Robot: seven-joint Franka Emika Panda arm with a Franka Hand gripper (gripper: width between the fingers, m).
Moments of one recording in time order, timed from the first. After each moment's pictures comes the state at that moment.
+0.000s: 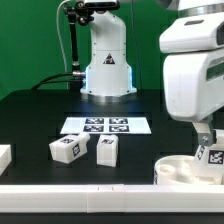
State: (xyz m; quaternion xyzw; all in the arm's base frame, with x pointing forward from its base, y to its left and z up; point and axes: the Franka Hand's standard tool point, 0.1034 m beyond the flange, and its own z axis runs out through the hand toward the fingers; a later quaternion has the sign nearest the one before) arm 0.656 0.110 0.096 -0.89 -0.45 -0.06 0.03
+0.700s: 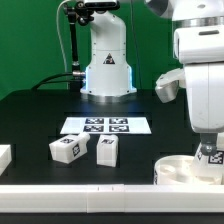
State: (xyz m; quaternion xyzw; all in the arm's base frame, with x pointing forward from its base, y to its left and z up) arm 0.648 0.100 0.080 -0.81 -0.58 -0.05 0.02
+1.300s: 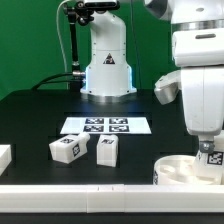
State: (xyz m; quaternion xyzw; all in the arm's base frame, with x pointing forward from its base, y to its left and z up) arm 0.648 0.098 0.078 -0.82 -0.57 -0.04 0.02
